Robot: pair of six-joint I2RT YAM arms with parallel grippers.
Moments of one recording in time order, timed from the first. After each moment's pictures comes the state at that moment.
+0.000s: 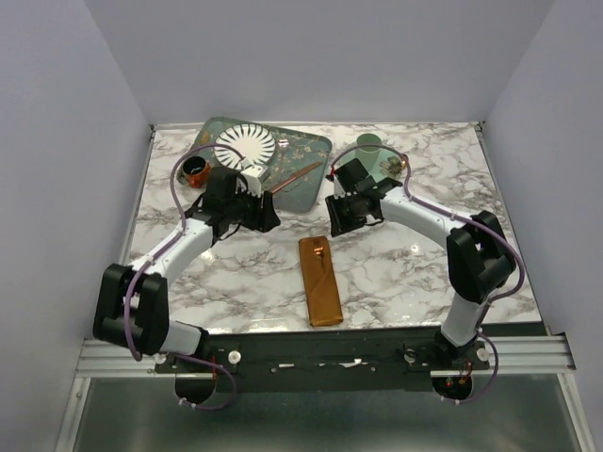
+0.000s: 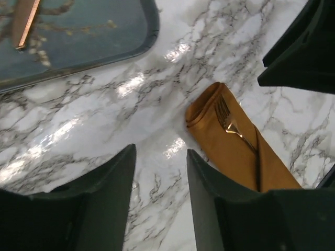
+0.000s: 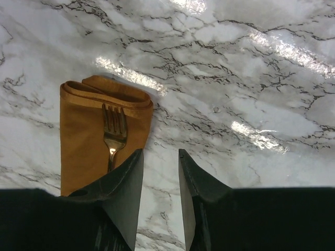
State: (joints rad) left arm -0.27 1.36 0.85 -0.15 0.45 -0.06; right arm 0.62 1.79 1.32 -0.58 -0.10 0.23
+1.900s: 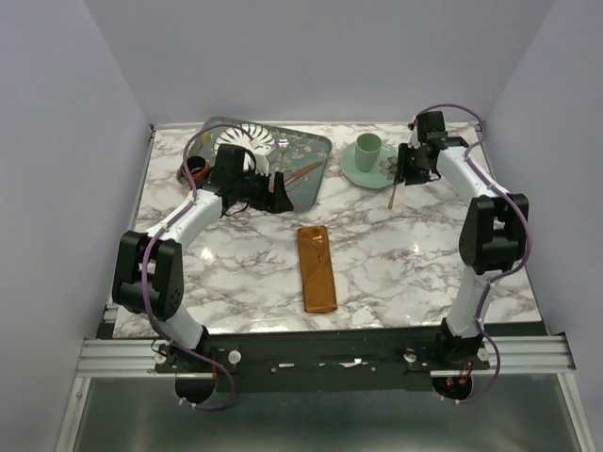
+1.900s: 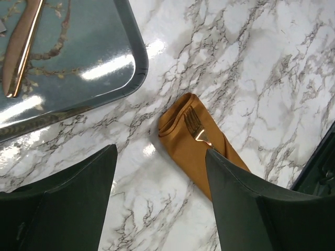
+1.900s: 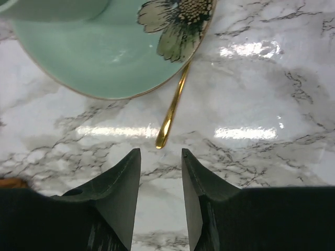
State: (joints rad) left arm -0.27 1.61 1.13 -0.25 0.62 -0.11; right arm 0.12 1.94 1.62 -0.68 -0.10 0.16
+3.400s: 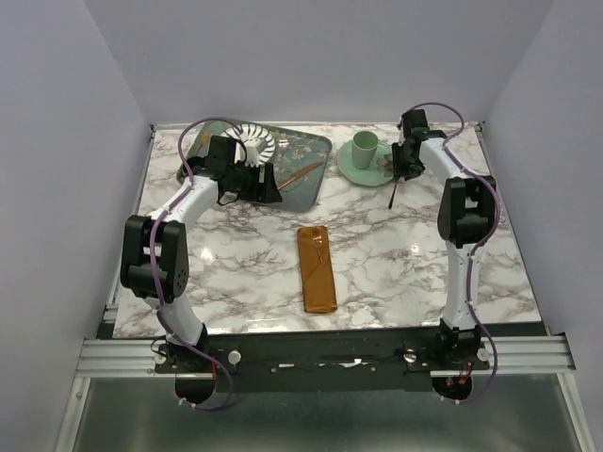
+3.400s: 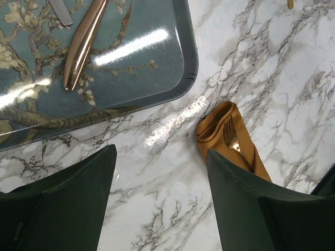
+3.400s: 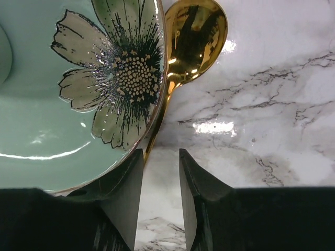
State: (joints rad) left arm -0.19 1.74 1.27 -0.36 0.58 -0.08; right arm 0.11 2.32 1.97 -0.73 0.07 0.05
